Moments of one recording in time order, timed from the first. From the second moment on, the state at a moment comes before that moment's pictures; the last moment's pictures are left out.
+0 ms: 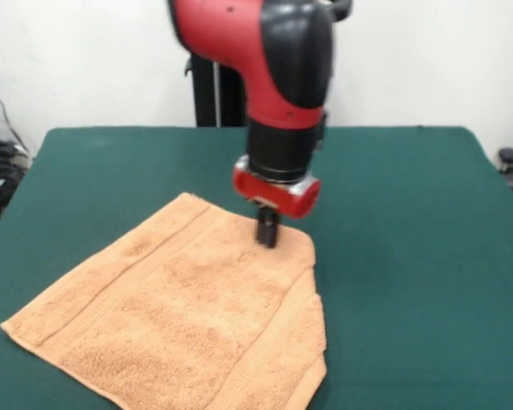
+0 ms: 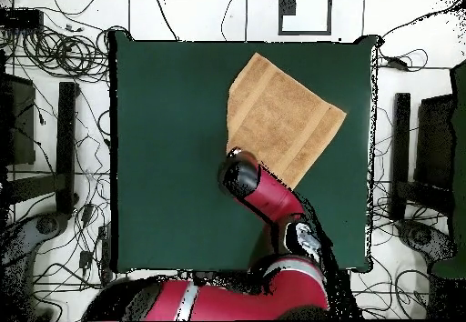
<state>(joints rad) -0.05 -0.38 -0.17 1.79 0.50 0.13 1.75</state>
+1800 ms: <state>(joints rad) -0.24 -0.52 -0.39 1.85 0.09 0.37 1.85</state>
